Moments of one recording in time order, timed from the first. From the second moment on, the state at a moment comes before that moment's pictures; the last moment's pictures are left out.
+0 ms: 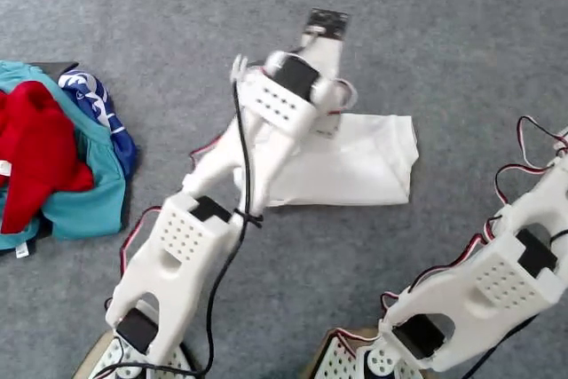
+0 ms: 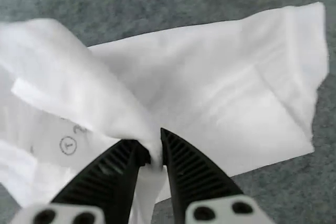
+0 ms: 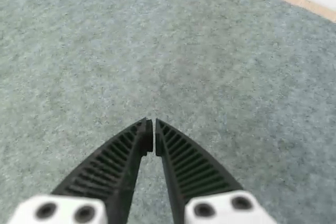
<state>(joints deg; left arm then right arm) 32.3 45.4 -61.2 91.3 19.0 49.3 24.7 -0.2 21.3 -5.8</state>
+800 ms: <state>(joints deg) 44.5 51.0 -61.1 74.9 24.9 55.4 25.3 -6.3 26.2 -5.8</state>
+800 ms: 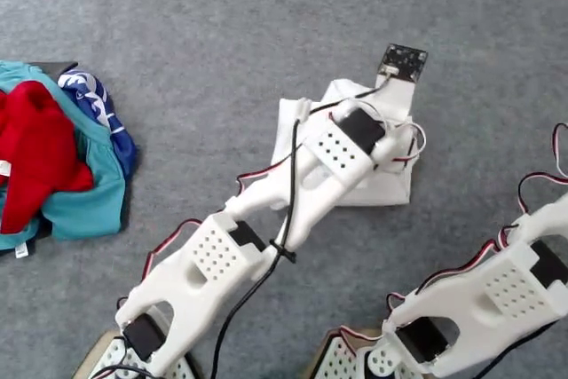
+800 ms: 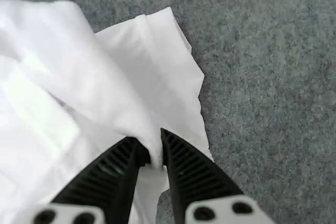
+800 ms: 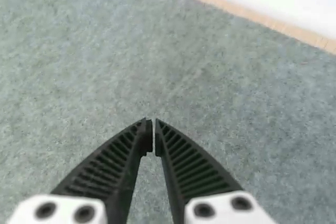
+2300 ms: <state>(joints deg) 32.5 53.8 -83.7 84.2 40.7 51.8 25.3 -6.3 28.7 0.1</state>
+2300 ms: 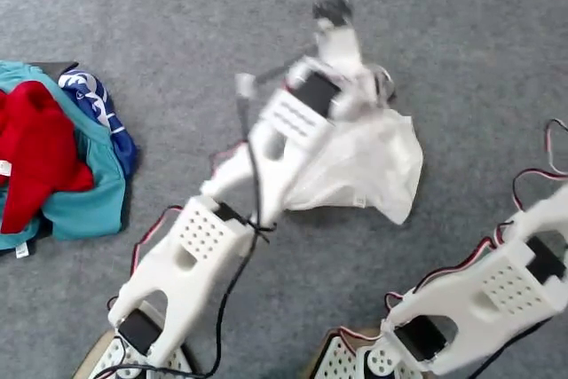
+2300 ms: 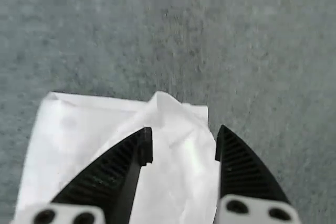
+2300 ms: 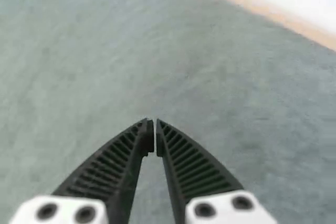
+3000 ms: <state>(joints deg) 8.3 25.9 -51.0 100.8 15.9 13.0 28.4 -40.6 94.4 40.0</state>
